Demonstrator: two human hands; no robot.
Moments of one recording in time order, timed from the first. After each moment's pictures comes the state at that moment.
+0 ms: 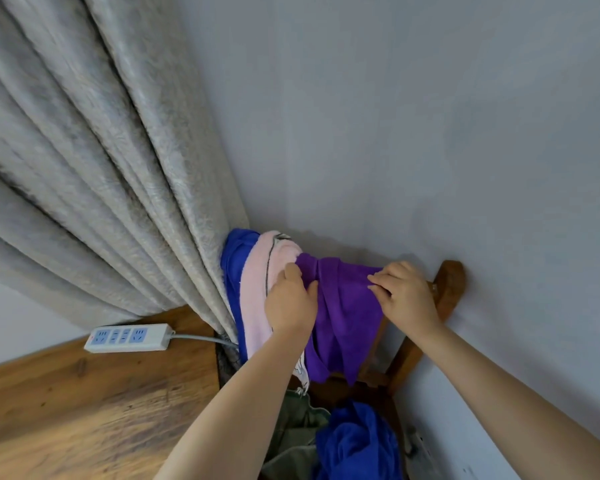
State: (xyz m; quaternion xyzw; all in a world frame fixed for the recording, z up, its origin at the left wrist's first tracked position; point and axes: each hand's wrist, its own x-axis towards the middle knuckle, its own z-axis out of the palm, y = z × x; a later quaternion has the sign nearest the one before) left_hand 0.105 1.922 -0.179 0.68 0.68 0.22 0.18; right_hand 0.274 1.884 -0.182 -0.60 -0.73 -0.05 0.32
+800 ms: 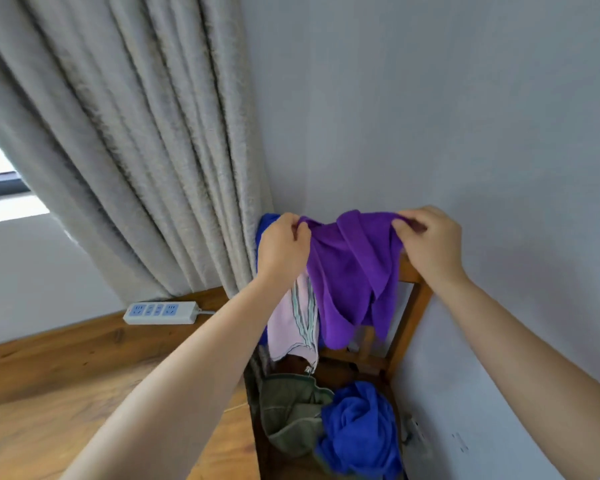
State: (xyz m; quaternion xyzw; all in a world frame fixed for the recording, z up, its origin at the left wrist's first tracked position) left_hand 0.039 1.850 -0.072 0.68 0.56 0.41 0.24; right_hand 0.229 1.817 -0.076 -0.64 -0.57 -0.03 0.51
